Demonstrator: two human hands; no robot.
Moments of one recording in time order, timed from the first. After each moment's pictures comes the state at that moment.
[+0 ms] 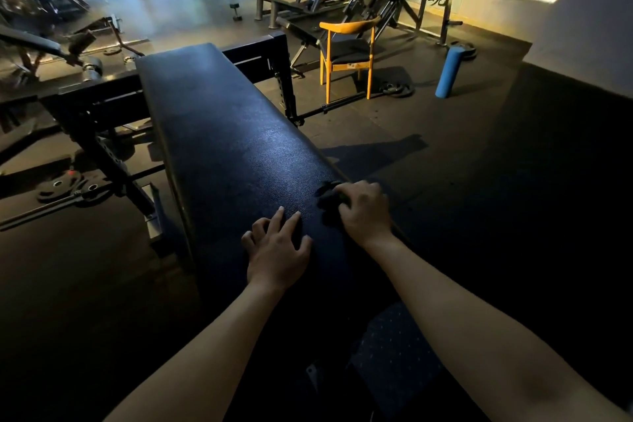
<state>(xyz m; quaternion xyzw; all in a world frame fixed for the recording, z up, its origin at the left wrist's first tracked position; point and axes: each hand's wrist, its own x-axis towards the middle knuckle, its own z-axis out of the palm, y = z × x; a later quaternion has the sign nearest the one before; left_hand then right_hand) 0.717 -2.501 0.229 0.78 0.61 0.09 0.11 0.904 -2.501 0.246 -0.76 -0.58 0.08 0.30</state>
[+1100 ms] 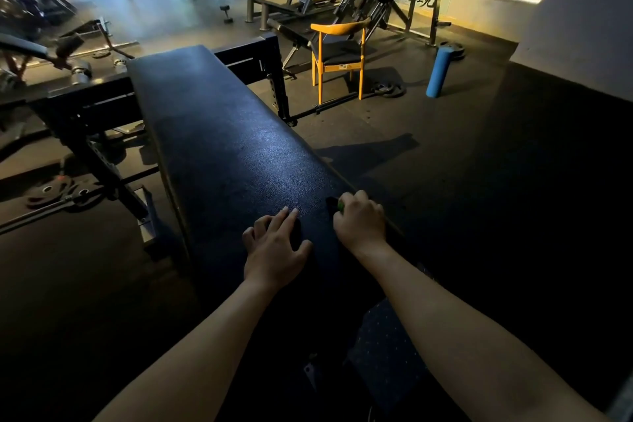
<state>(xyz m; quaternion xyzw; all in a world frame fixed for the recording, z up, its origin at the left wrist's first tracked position) 0.709 -2.504 0.226 0.82 0.55 0.11 0.13 0.889 -2.520 0.244 -0.82 -0.54 0.08 0.19</state>
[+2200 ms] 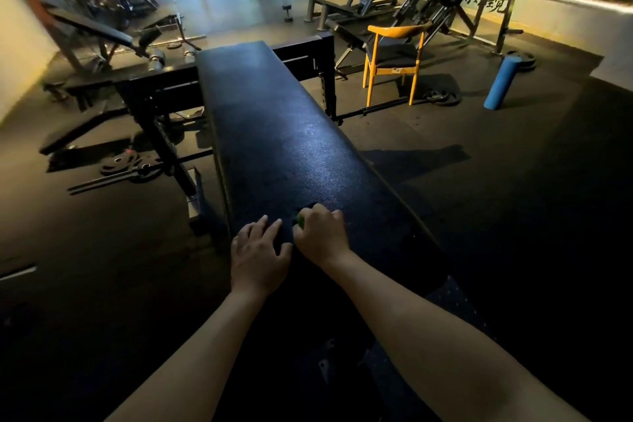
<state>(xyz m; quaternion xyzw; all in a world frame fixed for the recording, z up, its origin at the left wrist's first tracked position) 0.644 -2.539 0.237 0.72 0.67 0.13 0.12 0.780 -2.514 0.245 -0.69 -0.68 0.14 0.20</state>
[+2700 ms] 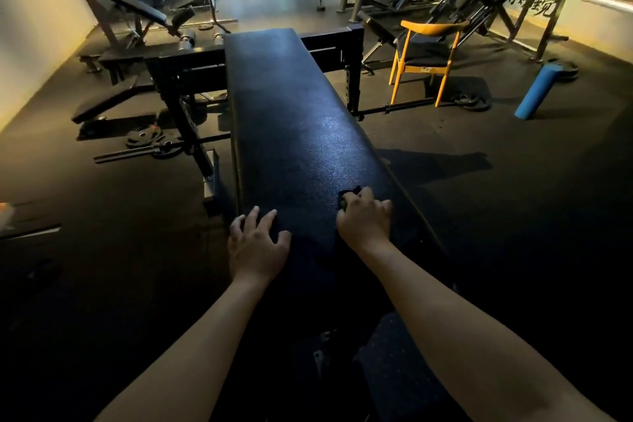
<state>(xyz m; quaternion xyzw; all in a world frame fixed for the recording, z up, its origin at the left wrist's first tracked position) 0.644 -2.550 0.241 0.62 0.74 0.18 0.17 0.838 -2.507 0.248 -0.75 -0.65 0.06 0.12</state>
